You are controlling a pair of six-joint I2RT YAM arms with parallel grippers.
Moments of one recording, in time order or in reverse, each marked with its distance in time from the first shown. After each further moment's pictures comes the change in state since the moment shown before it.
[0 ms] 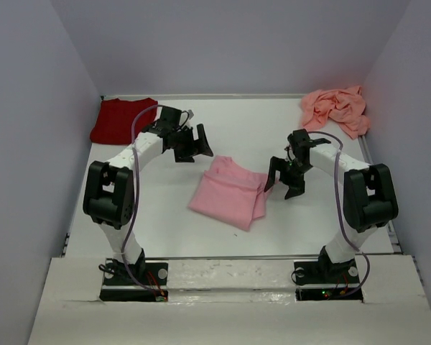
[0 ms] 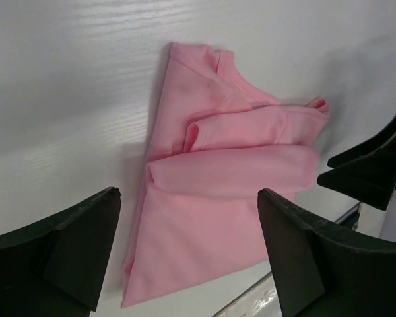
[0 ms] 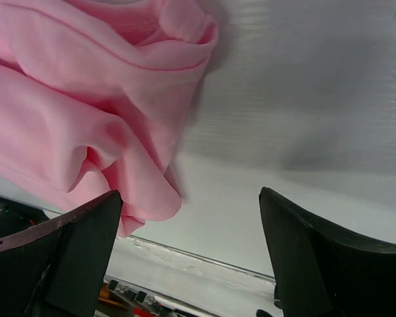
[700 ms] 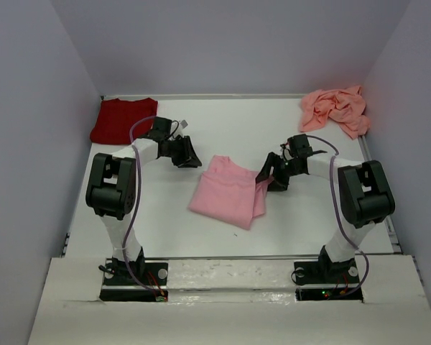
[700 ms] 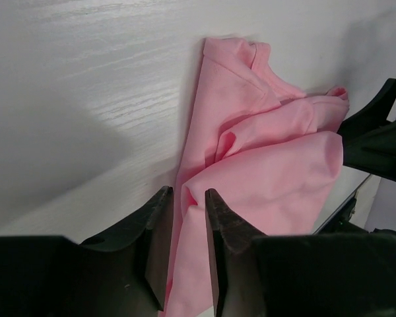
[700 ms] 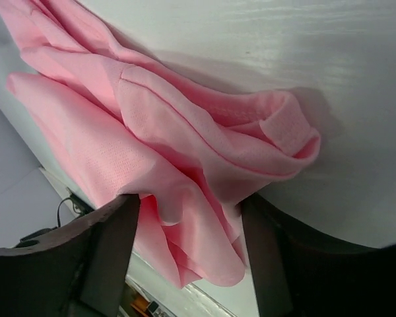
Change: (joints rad) left arm 0.097 0.092 -0.158 0.184 0.201 0.051; right arm -0.029 0.032 -0.179 0.496 -0.235 0.180
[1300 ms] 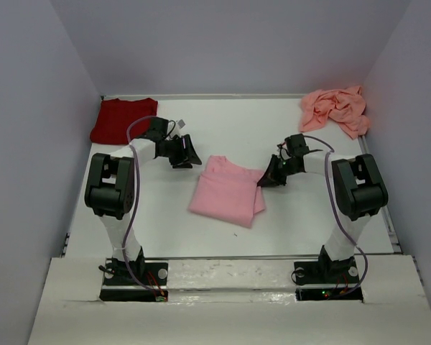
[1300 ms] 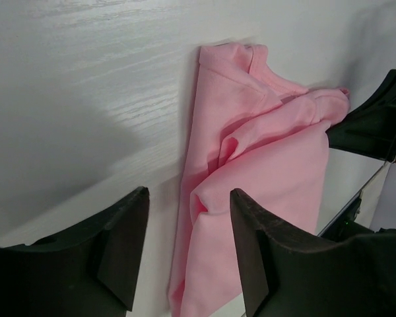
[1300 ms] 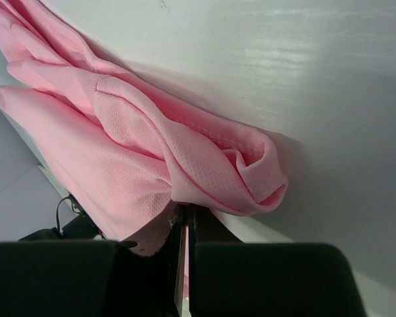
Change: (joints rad) left arm 0.025 0.007 -0.003 0.000 0.010 0.029; right arm 0.000 0.095 0.031 0.054 -0.040 -0.002
